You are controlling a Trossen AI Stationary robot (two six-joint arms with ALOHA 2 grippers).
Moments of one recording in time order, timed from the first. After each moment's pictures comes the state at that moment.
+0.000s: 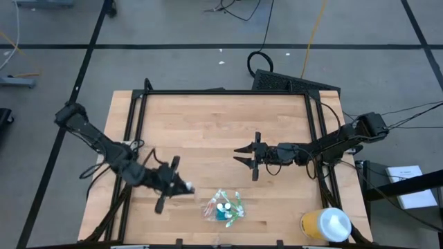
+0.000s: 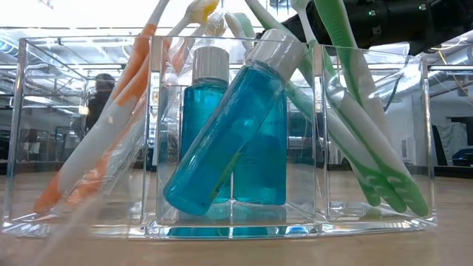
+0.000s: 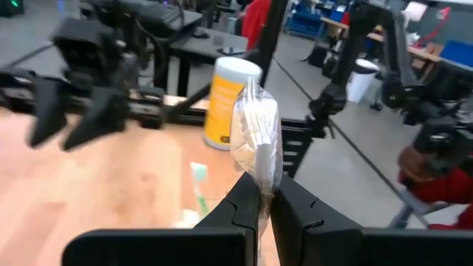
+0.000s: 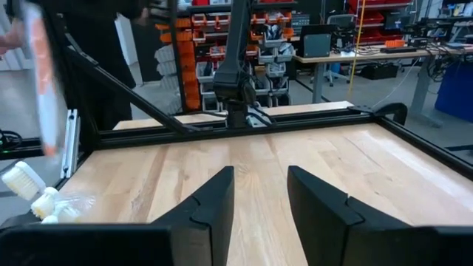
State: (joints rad) left arm -0.63 1.14 0.86 0.13 -0.35 -0.30; right arm 0.22 1.44 0.55 0.86 0.31 0.10
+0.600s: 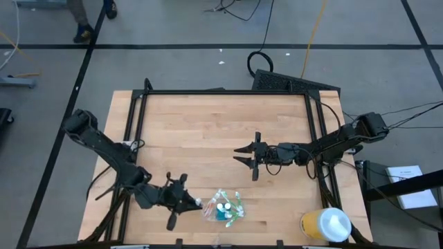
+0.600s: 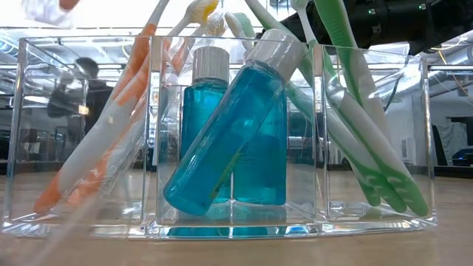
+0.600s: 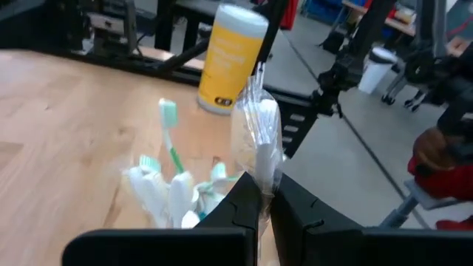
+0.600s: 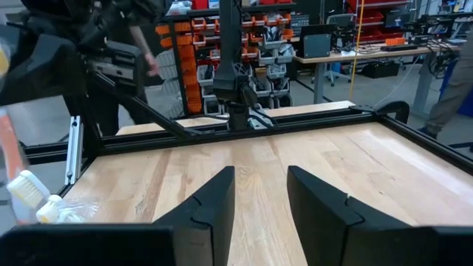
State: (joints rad) left arm -0.73 1.40 0.86 0.27 -0.46 -0.47; right arm 0.22 1.44 0.55 0.87 0.31 0.12
